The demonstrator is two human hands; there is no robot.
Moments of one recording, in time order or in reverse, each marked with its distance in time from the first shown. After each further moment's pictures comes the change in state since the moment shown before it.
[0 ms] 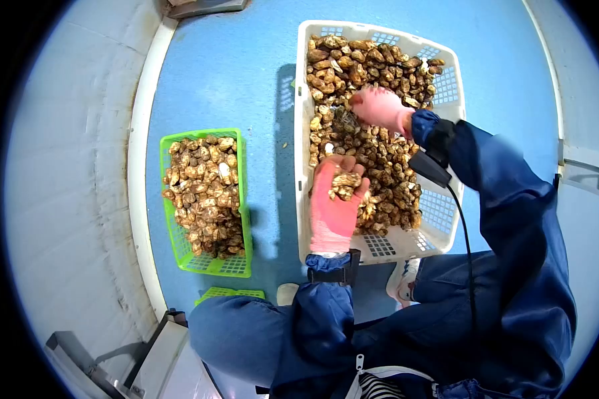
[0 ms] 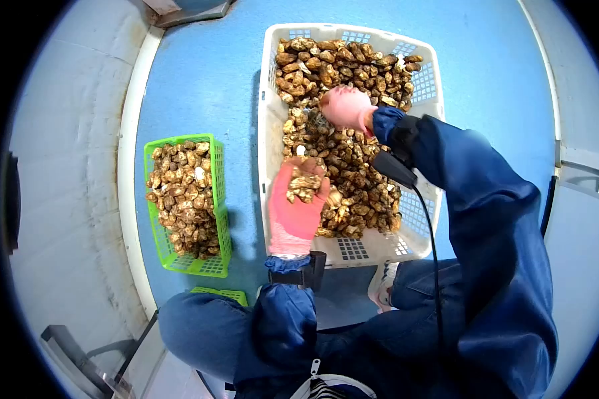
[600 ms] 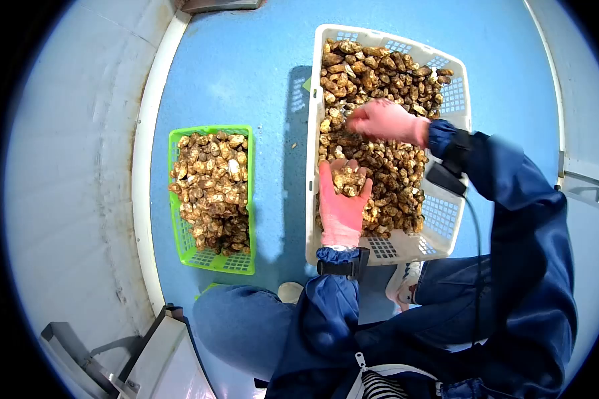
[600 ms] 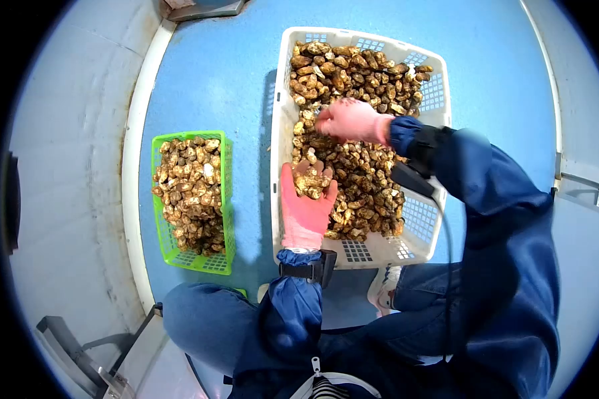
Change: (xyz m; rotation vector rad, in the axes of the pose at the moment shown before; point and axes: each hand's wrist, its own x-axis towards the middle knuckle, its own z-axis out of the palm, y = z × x) left_hand 0.010 -0.009 -0.008 -0.137 0.138 -0.061; right_hand -0.026 -0.029 -0.014 0.250 -0.121 -0.111
